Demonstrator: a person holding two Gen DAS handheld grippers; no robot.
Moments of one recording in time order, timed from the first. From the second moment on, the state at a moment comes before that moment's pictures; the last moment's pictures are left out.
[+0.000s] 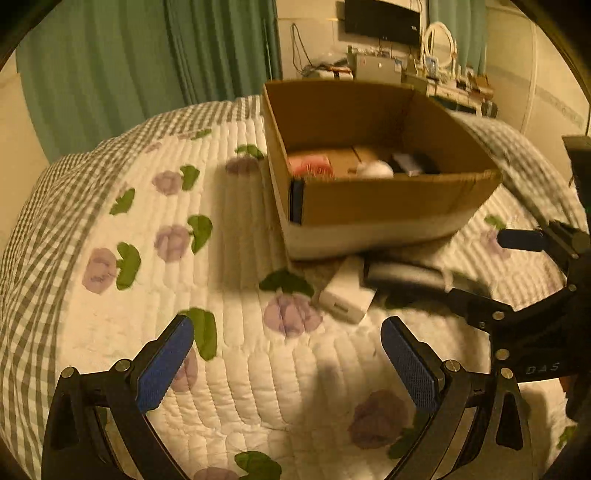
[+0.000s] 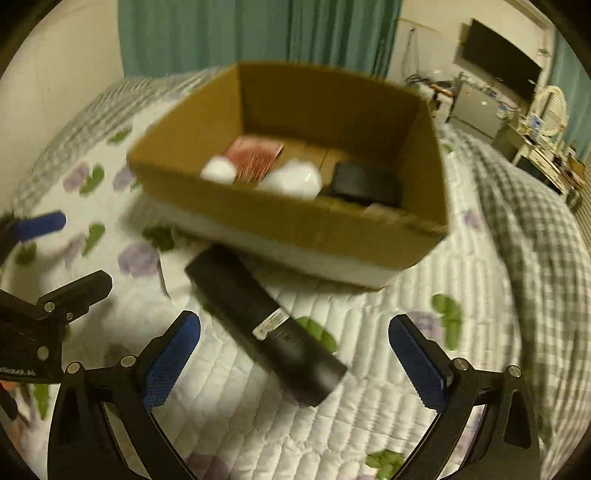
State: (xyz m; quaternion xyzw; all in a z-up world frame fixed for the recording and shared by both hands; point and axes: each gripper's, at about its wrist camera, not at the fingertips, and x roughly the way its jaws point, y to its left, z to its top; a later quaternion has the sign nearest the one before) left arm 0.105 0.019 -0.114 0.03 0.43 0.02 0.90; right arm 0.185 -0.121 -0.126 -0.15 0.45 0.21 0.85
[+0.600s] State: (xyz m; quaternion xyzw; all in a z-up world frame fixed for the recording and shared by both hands) left arm 0.102 0.025 -0.121 0.00 0.46 0.01 0.89; right arm 0.182 -0.113 -0.165 -0.20 0.50 0.22 0.81
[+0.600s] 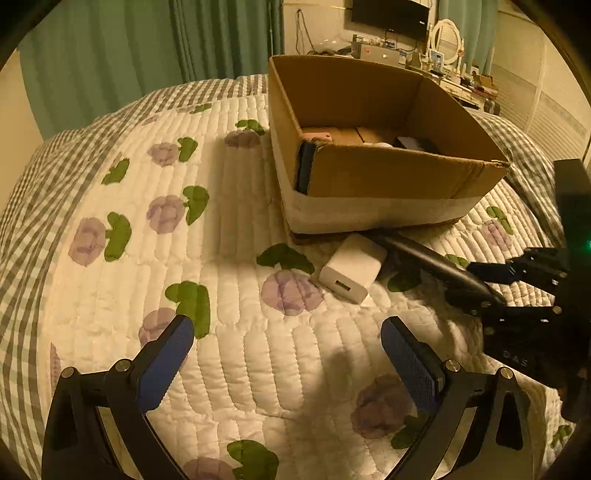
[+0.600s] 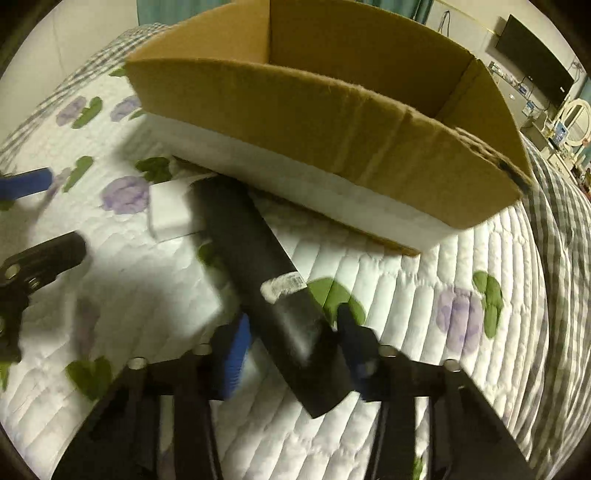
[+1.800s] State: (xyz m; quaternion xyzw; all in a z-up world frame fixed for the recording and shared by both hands) left arm 0.188 -0.025 -0.166 0.05 0.54 -0.01 0.84; right arm 0.214 -0.216 -0.148 0.07 0.49 0.07 0.87
